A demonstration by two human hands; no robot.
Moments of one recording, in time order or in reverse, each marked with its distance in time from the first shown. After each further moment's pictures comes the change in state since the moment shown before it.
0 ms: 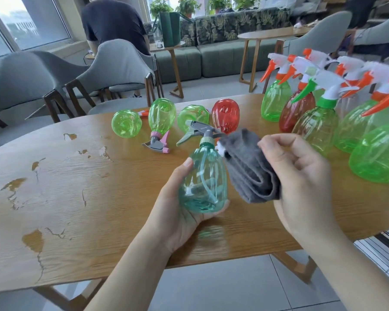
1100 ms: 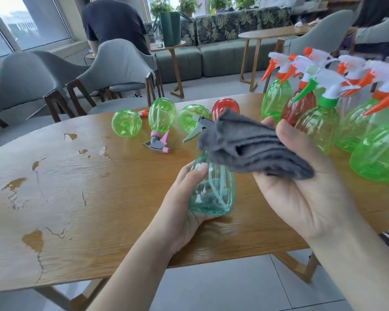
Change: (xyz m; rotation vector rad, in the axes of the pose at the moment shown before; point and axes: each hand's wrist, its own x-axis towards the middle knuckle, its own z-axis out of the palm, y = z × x) left_hand 0.002 -0.006 0.002 0.195 0.036 0.036; right_hand 0.013 -0.030 0.003 1.096 -0.582 0.518
